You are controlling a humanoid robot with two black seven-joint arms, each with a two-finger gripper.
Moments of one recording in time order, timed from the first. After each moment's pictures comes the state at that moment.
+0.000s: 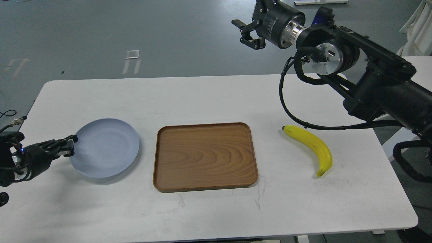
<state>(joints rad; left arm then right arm) -0.63 0.87 -0.15 -0.93 1.33 0.22 -0.45 1.18 -0.32 0.49 1.01 -0.01 0.02 -0.01</state>
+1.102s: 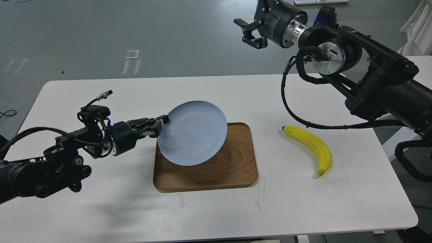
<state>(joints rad) -0.82 0.55 -0.09 -1.08 1.35 0.15 -0.38 1.18 -0.33 0.49 1.01 -0.02 0.02 -0.01</state>
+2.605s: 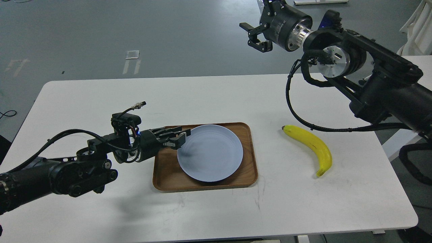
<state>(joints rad) -0.86 0.39 0.01 -0.96 1.33 0.15 -0.36 1.16 -0.35 0.49 1.01 -0.02 0.03 -0.01</state>
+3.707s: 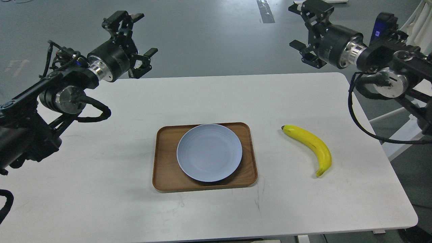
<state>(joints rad) -0.92 0.45 -0.63 -0.97 0.11 -0.18 -0.12 1.08 -0.74 0.34 1.22 -0.53 0.11 0.01</state>
